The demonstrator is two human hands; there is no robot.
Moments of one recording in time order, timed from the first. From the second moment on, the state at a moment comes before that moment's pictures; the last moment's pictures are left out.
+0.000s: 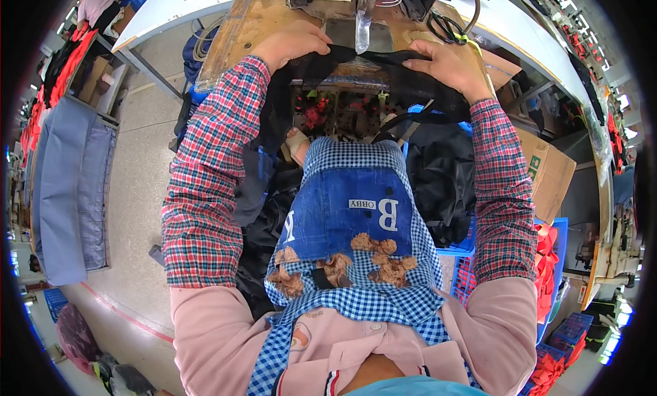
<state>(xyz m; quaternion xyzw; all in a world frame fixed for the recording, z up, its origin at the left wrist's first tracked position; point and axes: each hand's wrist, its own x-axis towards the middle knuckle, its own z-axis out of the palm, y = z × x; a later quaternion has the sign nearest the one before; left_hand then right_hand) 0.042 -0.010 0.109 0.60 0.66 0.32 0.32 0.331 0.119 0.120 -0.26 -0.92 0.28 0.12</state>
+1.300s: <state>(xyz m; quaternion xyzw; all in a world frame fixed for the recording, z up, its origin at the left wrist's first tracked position) 0.034 -0.004 0.107 0.53 0.67 0.33 0.40 0.319 0.141 0.125 -0.19 -0.93 0.29 0.08</state>
